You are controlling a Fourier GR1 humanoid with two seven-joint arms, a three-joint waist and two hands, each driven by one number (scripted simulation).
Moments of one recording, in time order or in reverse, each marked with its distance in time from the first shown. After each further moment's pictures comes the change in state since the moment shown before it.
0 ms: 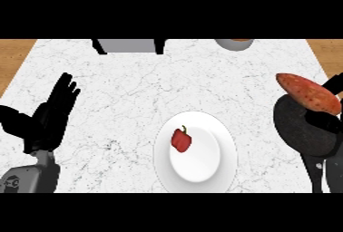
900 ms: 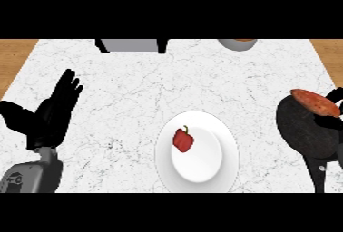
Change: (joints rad) left arm -0.027 -0.015 -0.006 -0.012 -0.022 0.001 0.026; right arm -0.101 -0.152 -0.248 0.850 -0.235 -0.414 -0.543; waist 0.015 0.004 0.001
